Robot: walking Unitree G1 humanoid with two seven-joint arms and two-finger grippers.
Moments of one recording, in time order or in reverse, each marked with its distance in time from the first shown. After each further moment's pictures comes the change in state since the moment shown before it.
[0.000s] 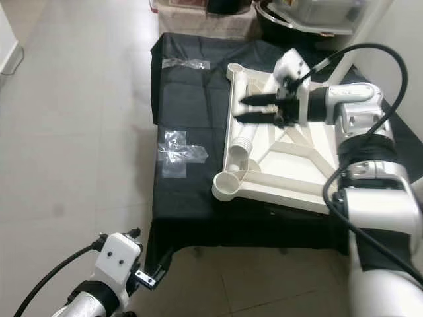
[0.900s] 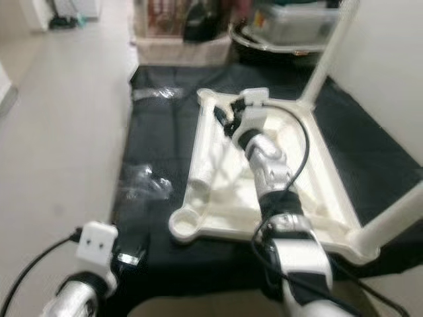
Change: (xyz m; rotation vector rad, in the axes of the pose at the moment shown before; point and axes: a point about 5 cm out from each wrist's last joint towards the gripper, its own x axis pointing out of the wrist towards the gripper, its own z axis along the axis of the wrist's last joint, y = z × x) left arm 0.007 0.019 -0.006 -0.120 0.006 0.121; right arm 0.057 0.041 -0.071 0.384 -0.125 -0.716
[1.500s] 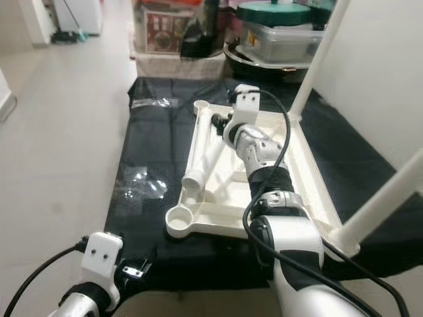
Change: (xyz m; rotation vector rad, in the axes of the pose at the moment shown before) left arm -0.003 0.000 -0.002 -0.002 0.009 -0.007; right arm 0.025 0.031 0.004 0.138 0.348 -0.105
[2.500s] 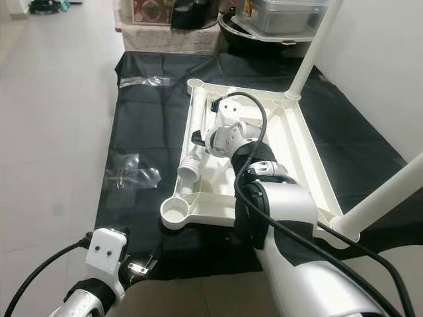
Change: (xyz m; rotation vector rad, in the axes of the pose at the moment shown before) left arm -0.005 -0.010 0.002 -0.018 0.003 -0.035; right arm 0.004 0.036 -0.024 0.154 0.355 -0.115
